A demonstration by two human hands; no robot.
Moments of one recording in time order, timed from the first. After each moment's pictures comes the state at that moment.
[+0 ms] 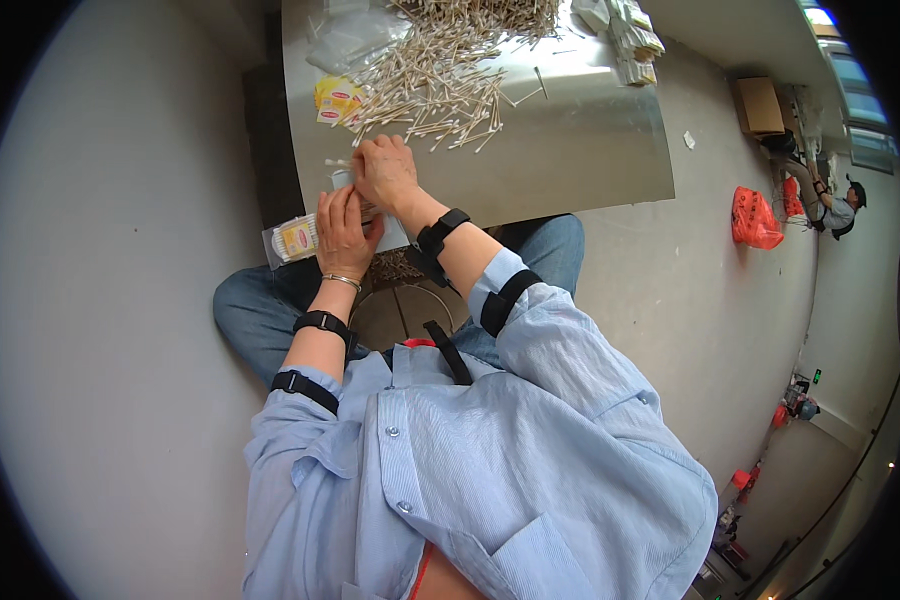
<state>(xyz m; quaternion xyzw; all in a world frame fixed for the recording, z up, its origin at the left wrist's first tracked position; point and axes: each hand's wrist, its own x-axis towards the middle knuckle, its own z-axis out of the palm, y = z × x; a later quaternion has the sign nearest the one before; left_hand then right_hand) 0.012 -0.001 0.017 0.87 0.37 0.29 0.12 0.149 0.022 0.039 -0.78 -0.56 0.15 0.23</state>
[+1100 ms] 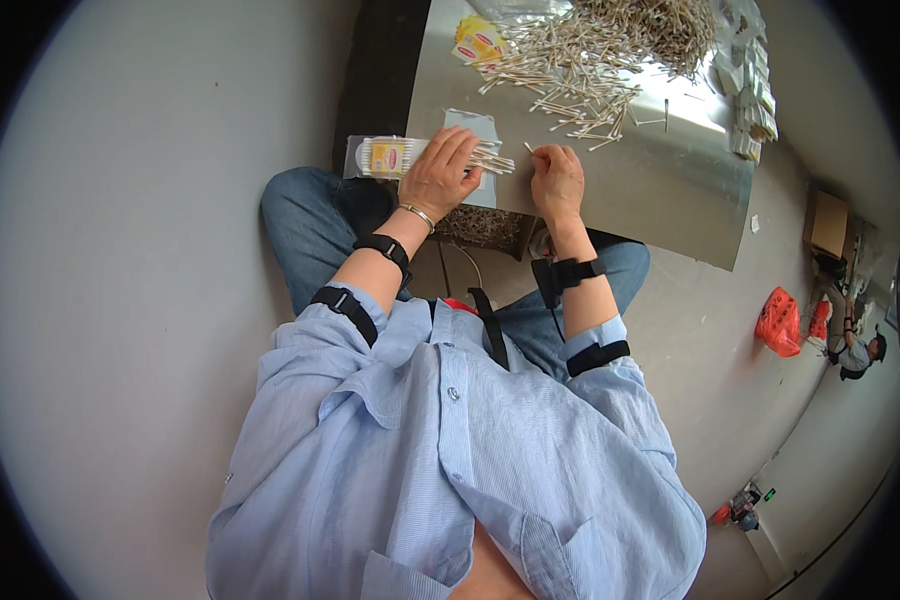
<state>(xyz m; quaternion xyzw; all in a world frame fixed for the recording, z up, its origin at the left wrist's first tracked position) 0.007 -0.003 0.016 0.86 0.38 0.30 0.14 0.201 -0.059 0.038 -0.81 -0.52 0.16 0.24</state>
